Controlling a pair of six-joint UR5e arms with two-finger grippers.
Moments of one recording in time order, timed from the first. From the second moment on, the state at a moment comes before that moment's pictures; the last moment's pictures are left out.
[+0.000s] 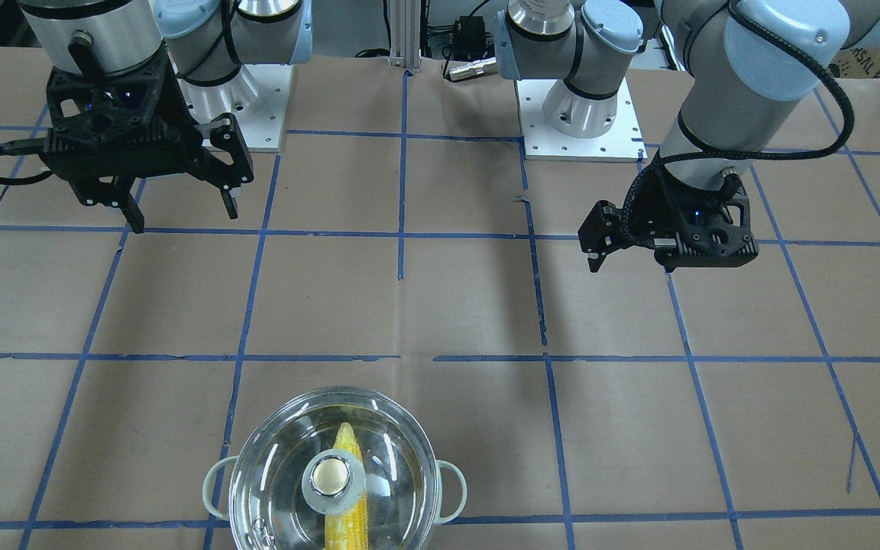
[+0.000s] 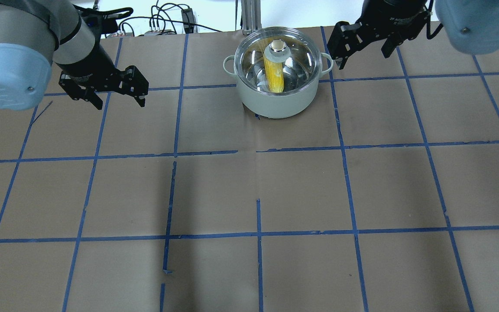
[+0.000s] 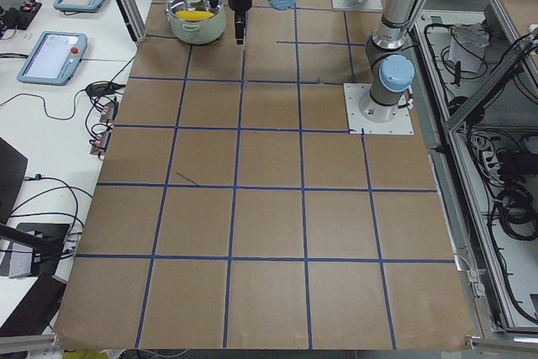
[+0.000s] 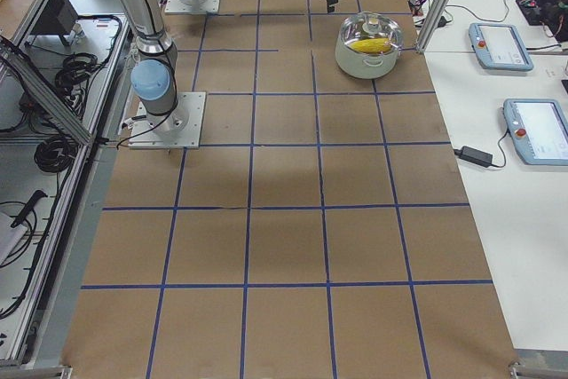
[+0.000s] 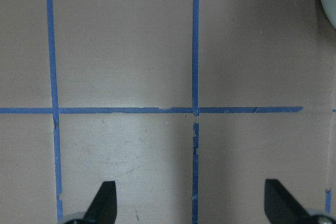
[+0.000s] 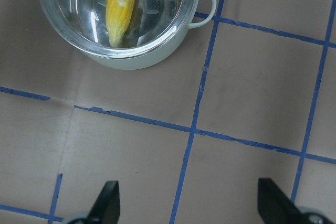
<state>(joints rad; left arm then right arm) -1.50 -1.66 -1.64 -1.38 1.56 0.05 1.63 -1.51 1.45 -1.67 -1.56 -0.17</state>
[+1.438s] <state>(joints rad) -1.52 -1.72 -1.59 -1.36 1.56 0.03 1.63 -1.51 1.48 -1.68 -1.59 -0.16</state>
